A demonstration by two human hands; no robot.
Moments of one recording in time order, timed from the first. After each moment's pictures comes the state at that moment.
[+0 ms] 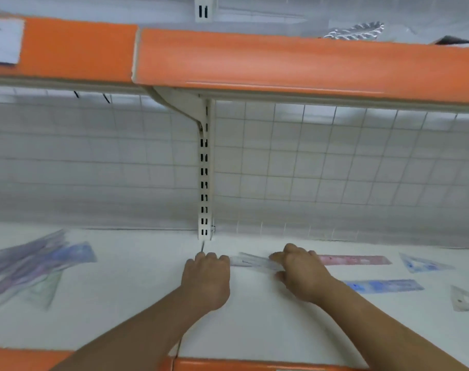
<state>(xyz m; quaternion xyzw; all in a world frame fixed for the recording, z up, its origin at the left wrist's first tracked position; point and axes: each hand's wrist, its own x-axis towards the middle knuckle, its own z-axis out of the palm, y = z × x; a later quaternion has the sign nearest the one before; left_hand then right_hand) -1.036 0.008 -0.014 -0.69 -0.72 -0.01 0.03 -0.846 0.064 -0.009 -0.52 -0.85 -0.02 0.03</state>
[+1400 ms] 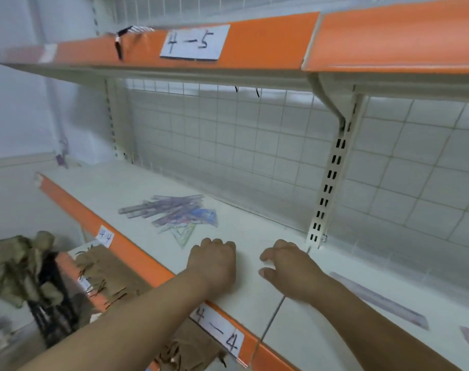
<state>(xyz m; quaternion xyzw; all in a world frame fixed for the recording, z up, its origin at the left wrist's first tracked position) -1.141 -0.071 -0.006 -0.46 -0.89 0.01 0.00 -1.021 0.044 -0.006 -0.26 -0.96 0.08 0.04</state>
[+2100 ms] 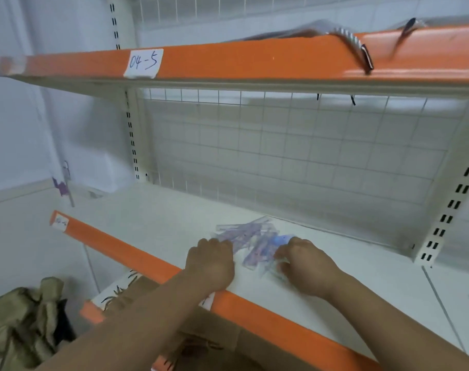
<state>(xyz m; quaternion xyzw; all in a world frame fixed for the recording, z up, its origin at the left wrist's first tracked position) -1.410 -0.152 -0.003 -0.52 -0.86 -0.03 -0.01 -1.253 -0.036 -0.005 -0.32 -0.95 0.04 0.06</state>
